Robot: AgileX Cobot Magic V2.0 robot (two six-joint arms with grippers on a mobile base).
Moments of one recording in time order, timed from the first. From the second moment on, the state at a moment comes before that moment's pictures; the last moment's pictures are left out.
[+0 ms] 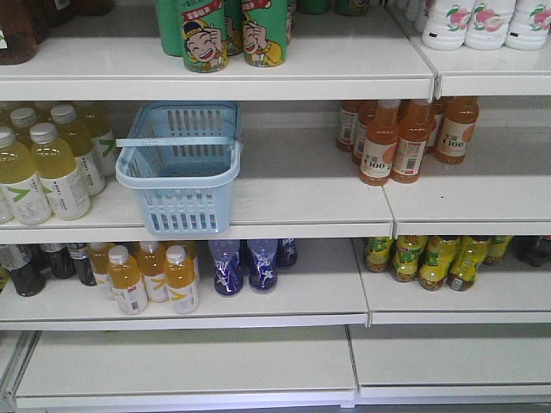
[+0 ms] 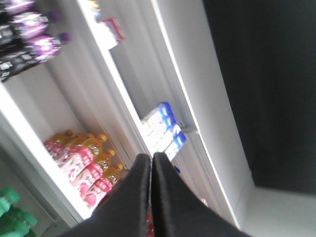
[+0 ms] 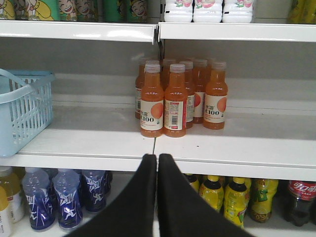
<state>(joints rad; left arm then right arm) 0.03 0.08 -0.30 0.15 -0.57 -1.31 0.08 -0.01 0.03 -0.28 0.09 0.26</state>
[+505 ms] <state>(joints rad) 0.03 0.83 -0.55 0.62 -0.82 -1.68 0.08 -0.01 0.03 -0.28 0.09 0.26</state>
